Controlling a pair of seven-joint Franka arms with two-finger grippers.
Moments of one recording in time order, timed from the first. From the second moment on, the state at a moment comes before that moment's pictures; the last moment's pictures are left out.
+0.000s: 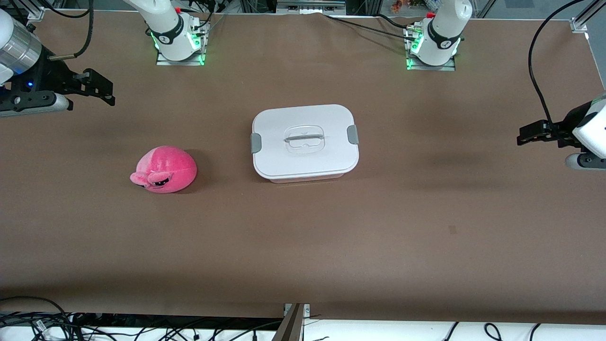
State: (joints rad) left arm -0.04 0.22 0.06 -1.40 -0.02 1.47 0.07; right arm 0.23 -0.02 -0.11 -1.61 0.02 1.54 0.00
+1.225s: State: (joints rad) left arm -0.62 0.42 0.04 -1.39 -0.12 1.74 0.38; right arm 0.23 -0.02 -0.11 -1.61 0.02 1.53 0.00
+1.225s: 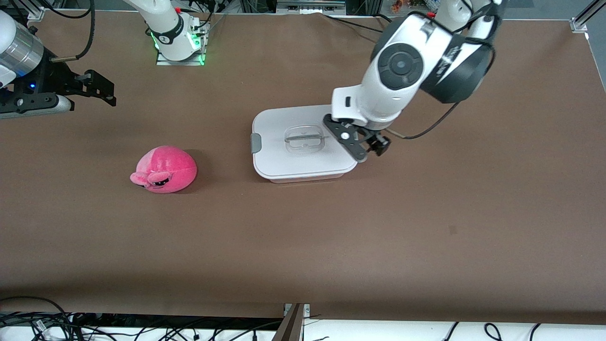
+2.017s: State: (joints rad) left arm -0.80 0.60 0.04 -1.40 -0.08 1.99 0.65; right arm 0.23 -0.02 -0.11 -1.61 0.02 1.53 0.00
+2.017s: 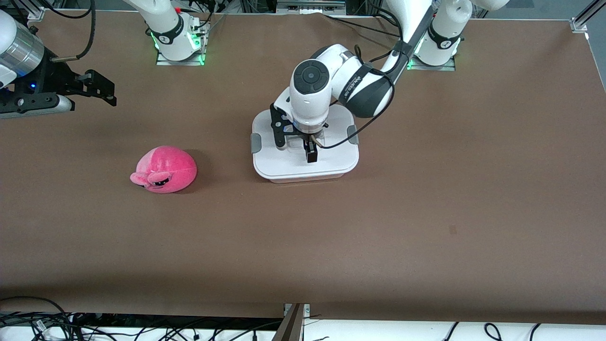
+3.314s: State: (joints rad) left arm -0.84 0.59 0.04 -1.42 -0.06 1.97 0.65; right arm 0.23 -0.02 -0.10 -1.61 0.02 1.53 0.00
